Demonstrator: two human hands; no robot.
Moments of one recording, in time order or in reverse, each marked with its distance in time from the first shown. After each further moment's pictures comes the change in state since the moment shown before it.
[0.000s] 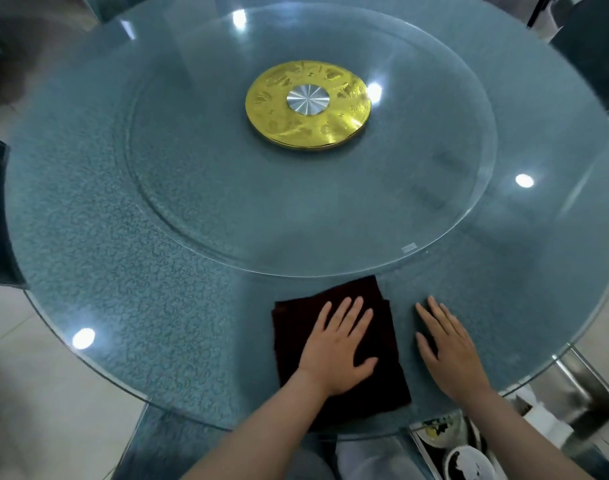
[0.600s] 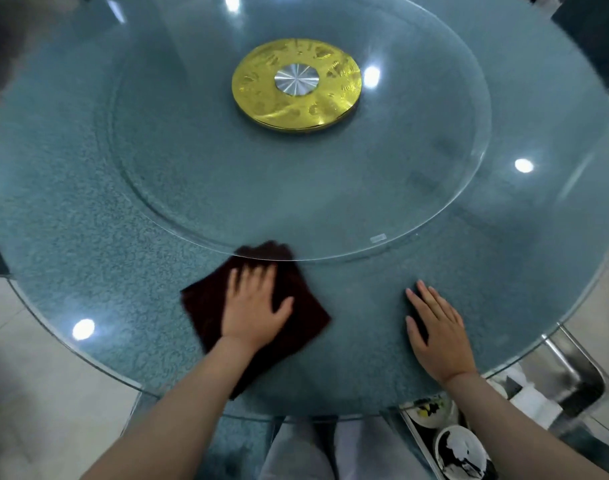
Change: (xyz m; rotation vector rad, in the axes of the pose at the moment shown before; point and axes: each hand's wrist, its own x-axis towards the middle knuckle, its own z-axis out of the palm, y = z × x) left_hand -0.018 -0.102 -0.011 0.064 0.107 -0.402; right_hand -0.005 0.005 0.002 0.035 0.082 -0.028
